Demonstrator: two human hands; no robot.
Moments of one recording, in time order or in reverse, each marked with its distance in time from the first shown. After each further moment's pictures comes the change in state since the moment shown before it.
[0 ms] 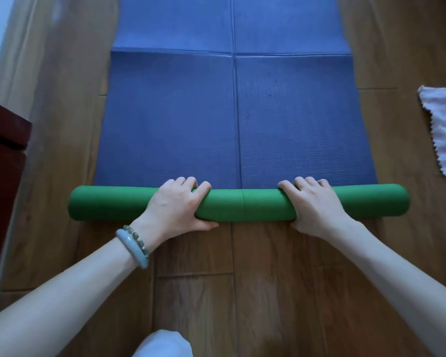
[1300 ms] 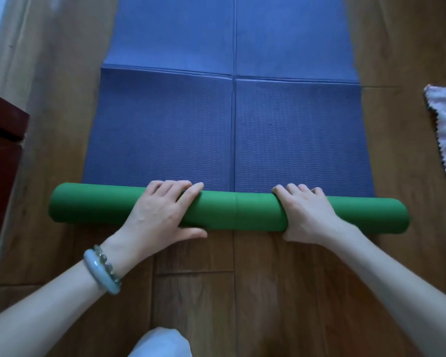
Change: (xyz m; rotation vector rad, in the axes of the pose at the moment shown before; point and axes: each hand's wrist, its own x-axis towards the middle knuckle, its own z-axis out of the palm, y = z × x) left_hand -0.037 -0.008 -0.003 -0.025 0.142 0.033; right_hand -0.001 -0.027 -0.014 0.099 -0.201 -0.007
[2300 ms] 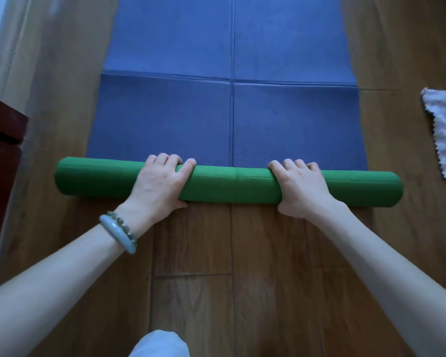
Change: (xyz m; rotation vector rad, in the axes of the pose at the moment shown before) left_hand 0.045 -0.020 -0.007 0.131 -0.178 -0.179; right_hand 0.030 0.006 -0.027 -0.024 0.104 0.068
